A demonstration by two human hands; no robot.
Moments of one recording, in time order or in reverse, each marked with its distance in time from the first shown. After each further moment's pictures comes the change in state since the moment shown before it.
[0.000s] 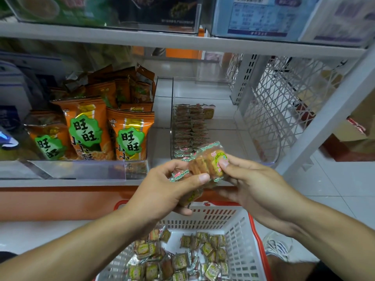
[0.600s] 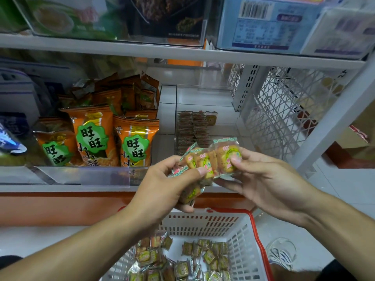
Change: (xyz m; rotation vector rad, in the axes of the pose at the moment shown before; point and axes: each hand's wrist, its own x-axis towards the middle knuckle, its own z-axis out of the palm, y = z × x) left_hand 0.005 0.007 -0.008 -0.053 0.011 0.112; right_hand 0.005 -0.025 -0.011 0.154 -0.138 -0.054
